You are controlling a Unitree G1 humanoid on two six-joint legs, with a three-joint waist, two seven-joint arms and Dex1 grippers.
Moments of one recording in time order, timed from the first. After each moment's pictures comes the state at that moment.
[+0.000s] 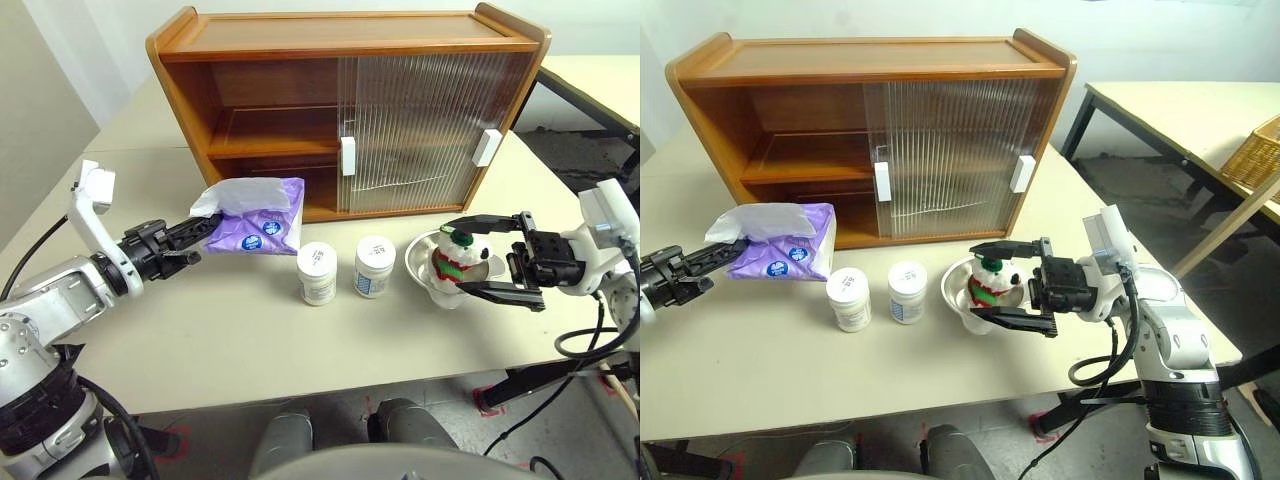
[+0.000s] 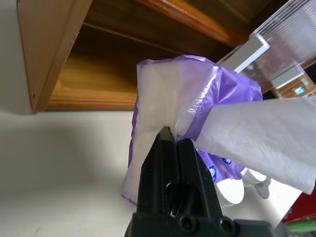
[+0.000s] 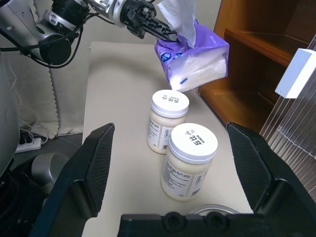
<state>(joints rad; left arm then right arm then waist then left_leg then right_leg) -0.26 0.55 0.79 -0.45 -1.09 1.53 -0.26 -0.21 -0.71 -0.15 -0.10 0.67 0.21 1.45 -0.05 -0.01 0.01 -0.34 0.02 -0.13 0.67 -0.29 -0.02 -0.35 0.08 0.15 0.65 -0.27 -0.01</state>
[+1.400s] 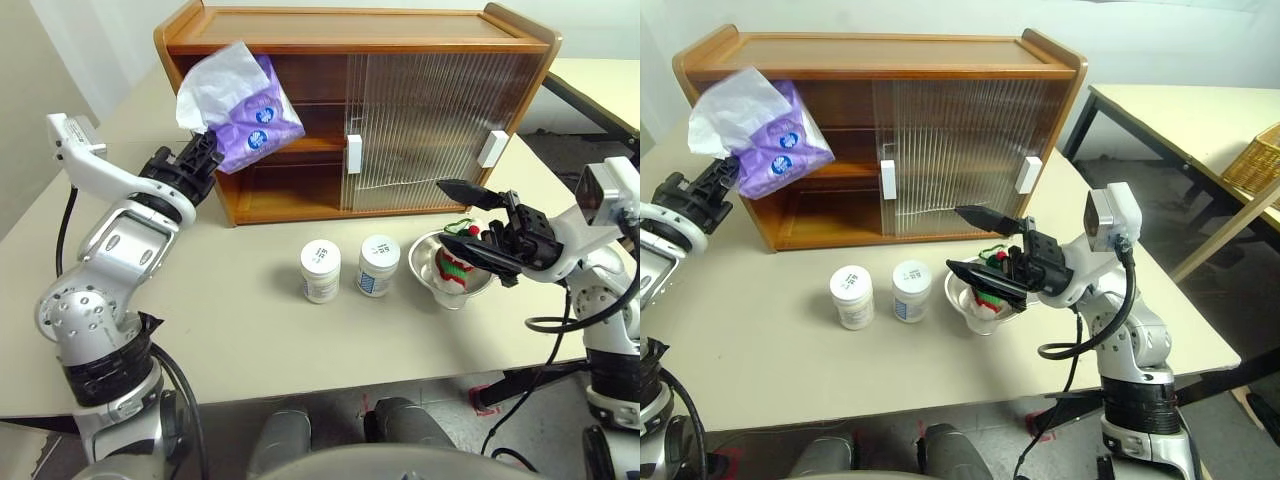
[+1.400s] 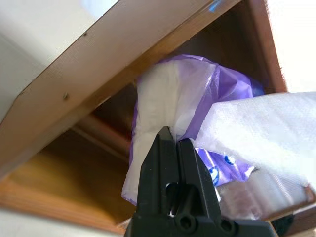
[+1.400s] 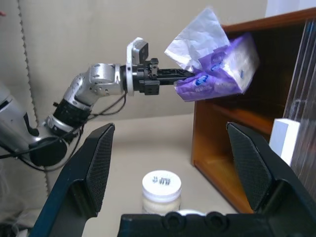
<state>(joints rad) -0.40 0.38 0.44 -0.47 -1.48 0.72 0.62 -0.24 -0.48 -0.18 -0.19 0.85 0.33 1.21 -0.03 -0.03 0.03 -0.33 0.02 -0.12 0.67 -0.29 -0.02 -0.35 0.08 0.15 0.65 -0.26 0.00</state>
